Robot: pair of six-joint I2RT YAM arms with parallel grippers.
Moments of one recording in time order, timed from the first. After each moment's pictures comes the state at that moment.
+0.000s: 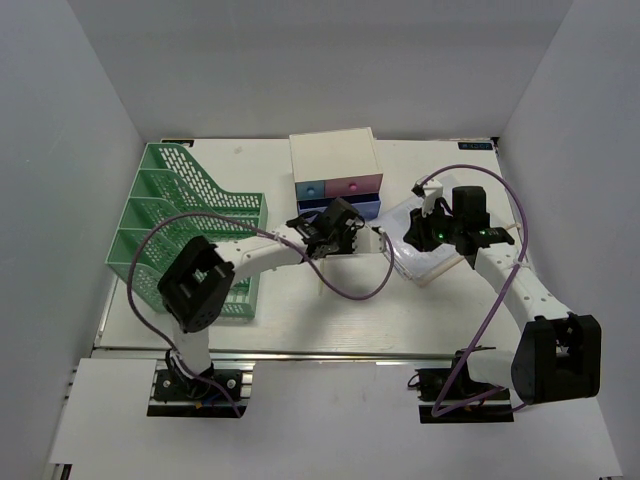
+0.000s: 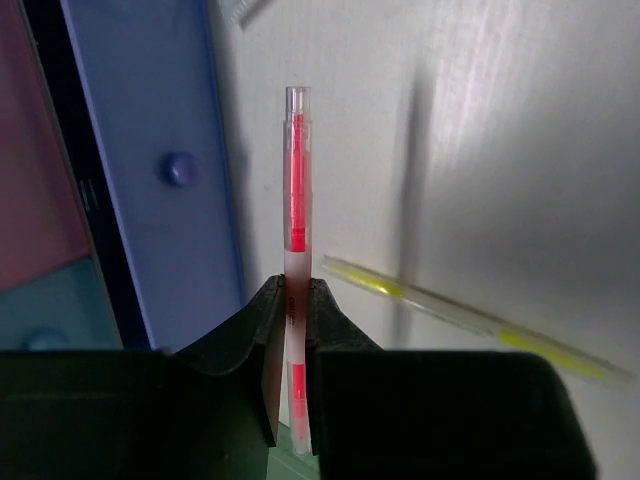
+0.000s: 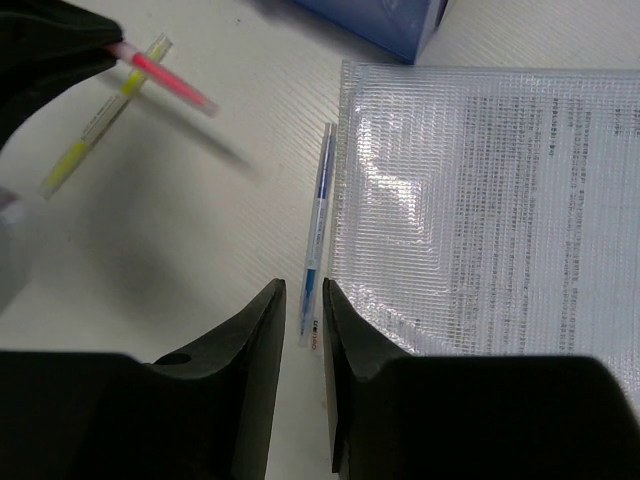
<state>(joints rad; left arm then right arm) -0.86 1.82 1.29 -0.31 -0.11 0.82 0.16 1.24 0.85 -0.34 -0.50 -0.27</state>
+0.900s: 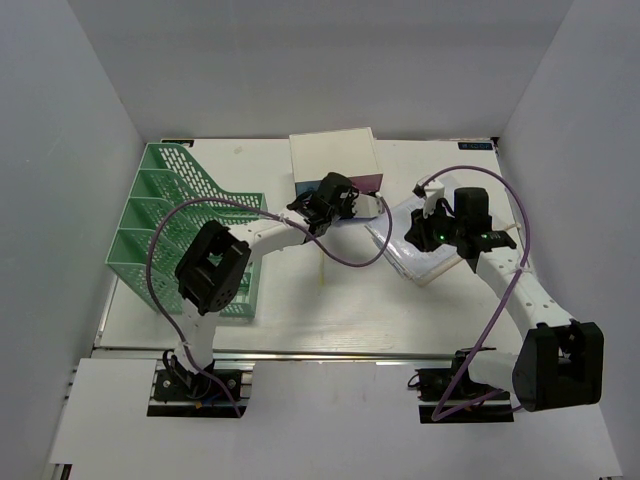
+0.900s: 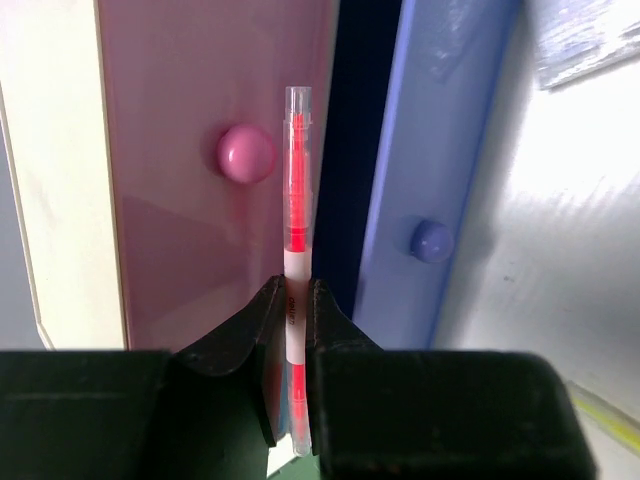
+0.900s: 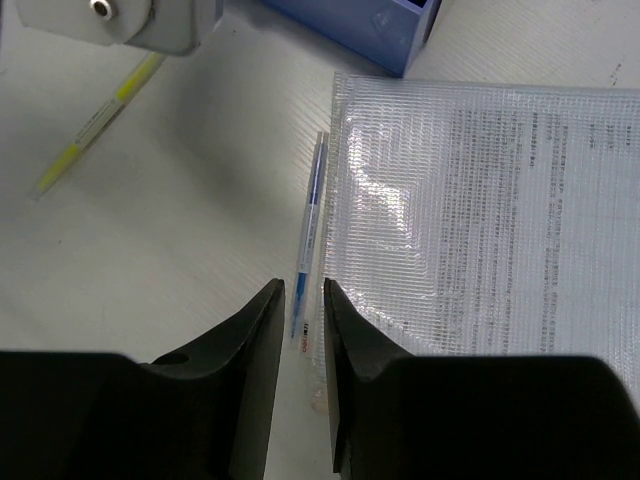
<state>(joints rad) -0.75 2.01 1.46 -0.02 -0.20 0.94 0.16 1.21 0.84 -0.32 -0.49 -0.29</state>
